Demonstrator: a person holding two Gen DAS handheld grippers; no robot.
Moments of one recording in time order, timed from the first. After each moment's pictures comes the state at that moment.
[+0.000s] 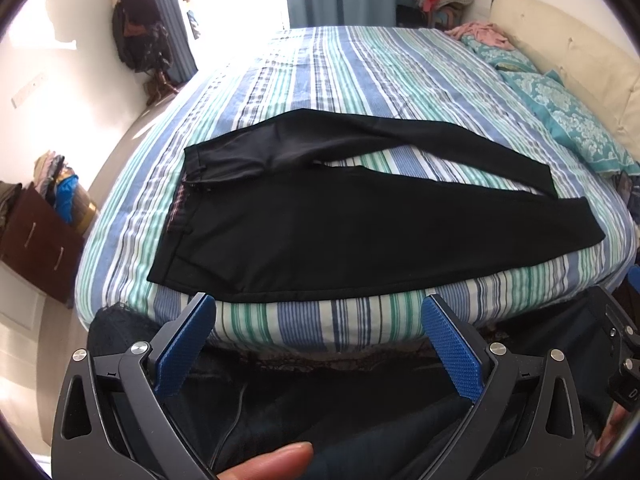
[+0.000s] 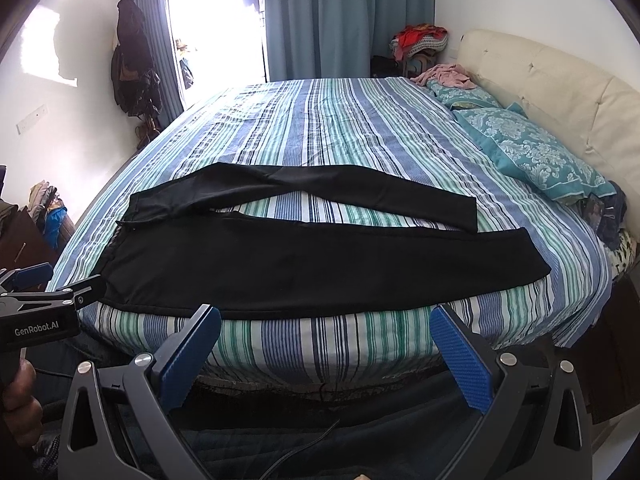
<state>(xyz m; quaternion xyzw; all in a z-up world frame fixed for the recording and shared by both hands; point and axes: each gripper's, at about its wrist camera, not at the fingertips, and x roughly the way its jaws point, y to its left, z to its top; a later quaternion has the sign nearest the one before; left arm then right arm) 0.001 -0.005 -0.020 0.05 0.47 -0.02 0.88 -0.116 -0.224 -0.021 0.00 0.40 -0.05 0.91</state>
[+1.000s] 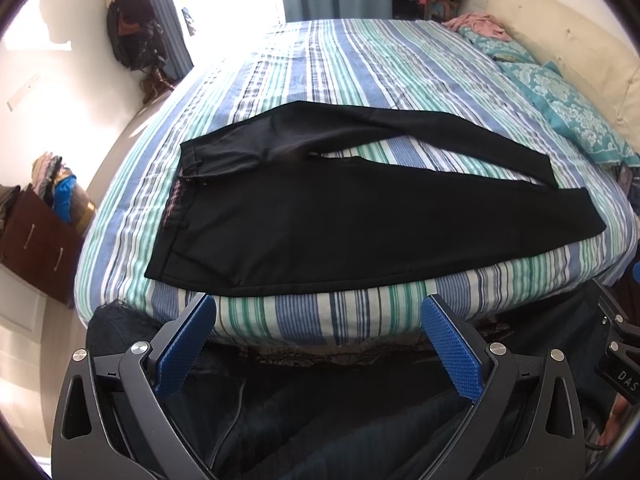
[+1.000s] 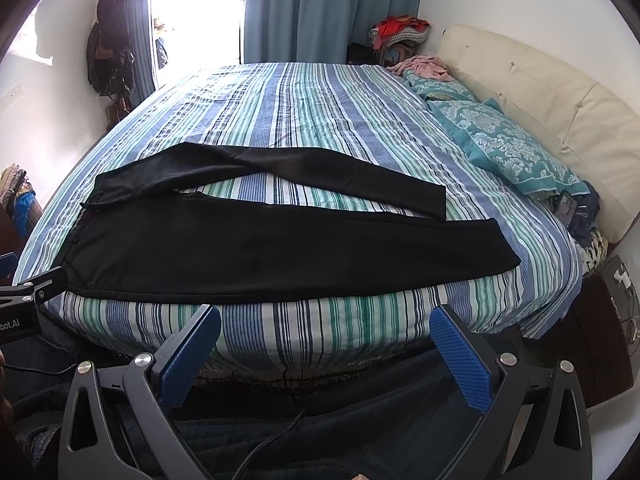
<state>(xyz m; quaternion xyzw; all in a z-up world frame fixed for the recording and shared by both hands) 0.000 -0.008 -0.024 0.06 0.48 -0.02 0.88 -0.112 -0.230 -0.032 -0.04 0.43 -0.11 0.90</state>
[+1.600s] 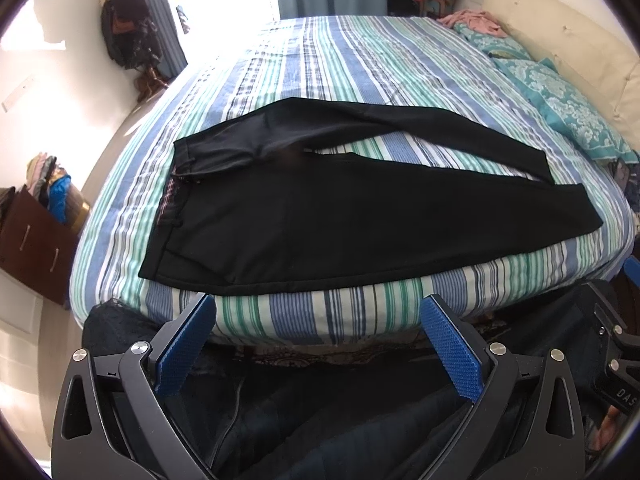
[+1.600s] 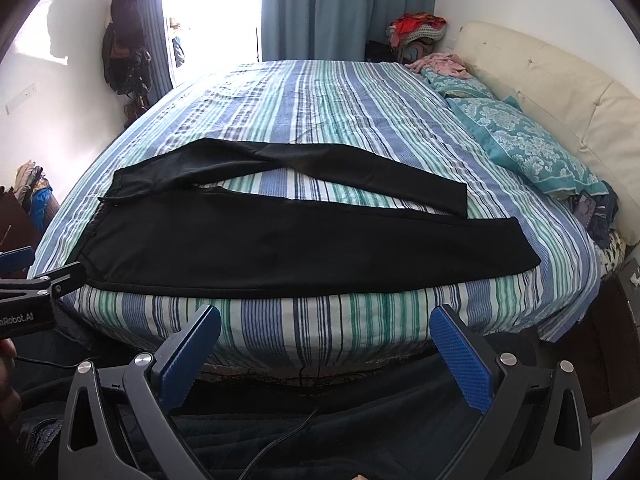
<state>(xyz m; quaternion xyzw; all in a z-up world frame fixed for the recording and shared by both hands) 0.003 -0.008 -0.027 0.06 0.48 -0.04 0.87 -0.115 -0.224 -0.036 -0.03 0.42 -0.06 0.90</state>
